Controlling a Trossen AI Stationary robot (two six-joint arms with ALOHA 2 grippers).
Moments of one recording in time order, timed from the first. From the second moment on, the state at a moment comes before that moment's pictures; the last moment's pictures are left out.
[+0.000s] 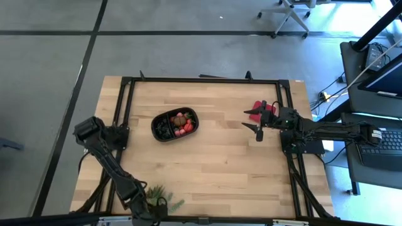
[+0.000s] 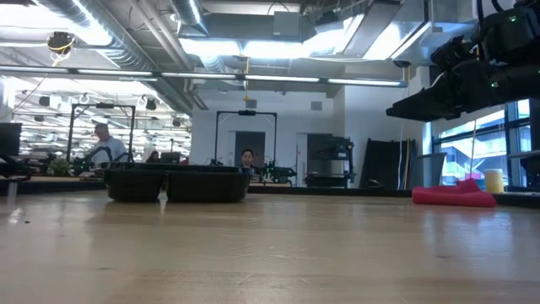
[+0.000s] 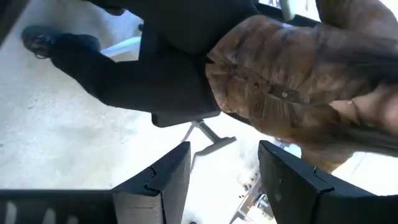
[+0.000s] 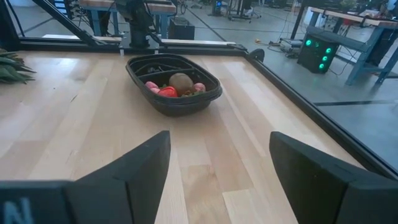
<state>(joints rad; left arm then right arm) -0.93 1.82 1.18 0.04 0.18 -1.78 -0.27 0.59 0.07 0.36 -0.05 -0.11</state>
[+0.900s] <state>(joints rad) -0.84 1.82 1.18 -0.55 0.23 -1.62 -0.27 0.59 0.07 0.34 -0.05 -0.11</state>
